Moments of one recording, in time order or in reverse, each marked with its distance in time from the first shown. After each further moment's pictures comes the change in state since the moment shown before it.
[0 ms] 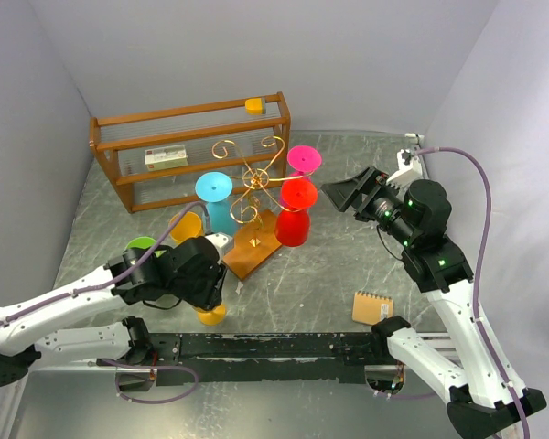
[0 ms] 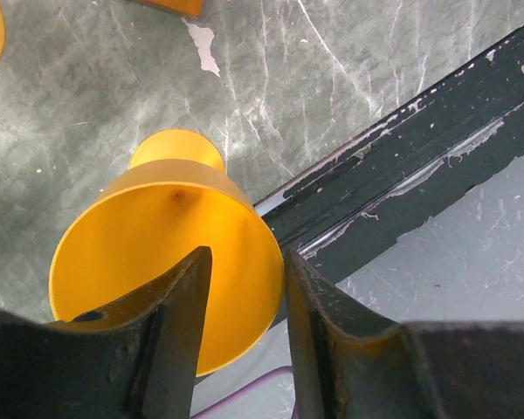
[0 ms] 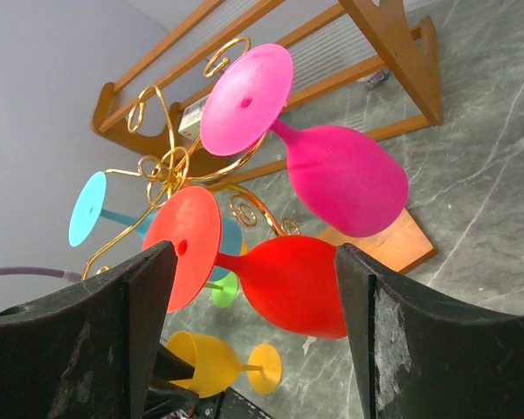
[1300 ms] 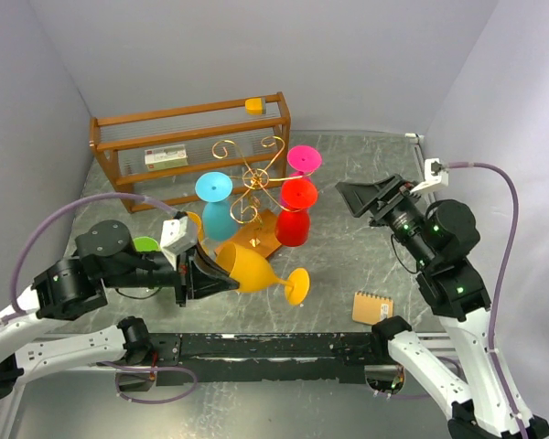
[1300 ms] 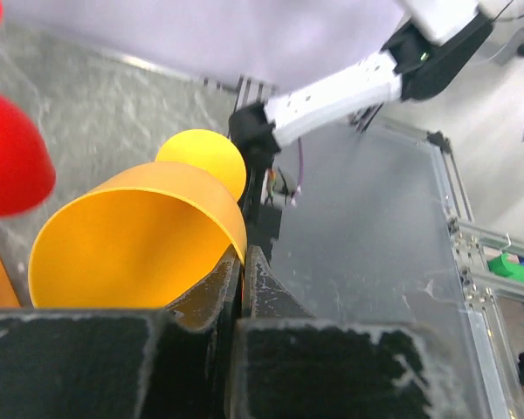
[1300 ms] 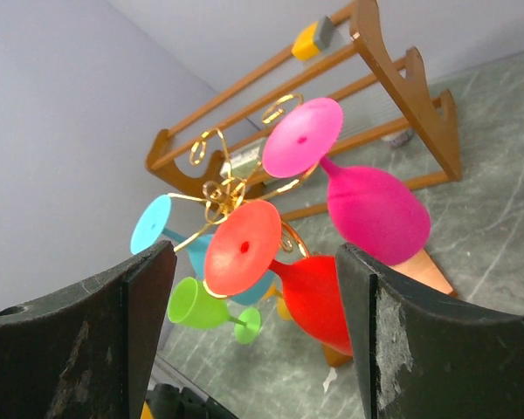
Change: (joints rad) left arm 0.000 -0.227 0.145 0.480 0.480 0.327; right arm 0.000 -0.129 0.000 0.035 0.045 0.023
